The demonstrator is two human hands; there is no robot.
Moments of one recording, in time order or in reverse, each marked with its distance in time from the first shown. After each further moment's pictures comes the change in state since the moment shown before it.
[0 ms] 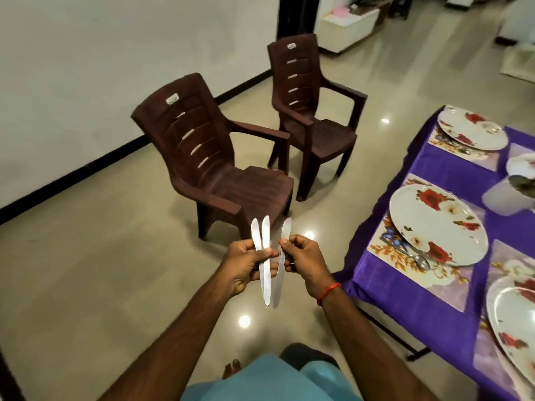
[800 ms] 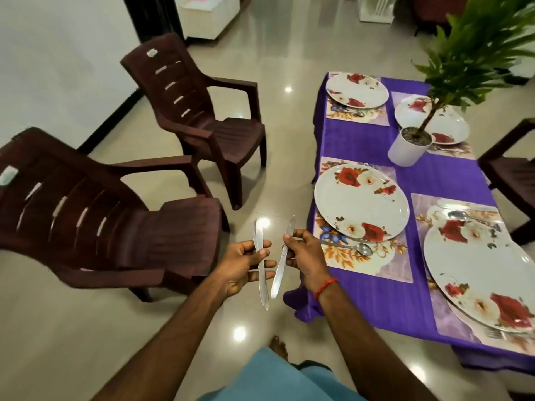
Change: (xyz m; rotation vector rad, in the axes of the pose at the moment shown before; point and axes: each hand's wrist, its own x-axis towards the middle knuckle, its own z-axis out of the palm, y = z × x) left_hand 0.155 0.052 0.150 0.325 -0.342 -0.168; right_hand 0.106 -0.009 -0.146 0.306 0.529 0.096
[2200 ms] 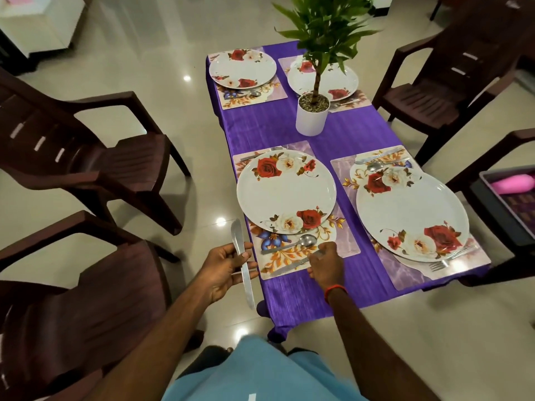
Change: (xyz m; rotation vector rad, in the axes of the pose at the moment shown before) left_hand 0.105 0.027 0.105 0.260 -0.211 -0.126; right_hand 0.074 0.098 -0.166 -0.272 0.633 0.125
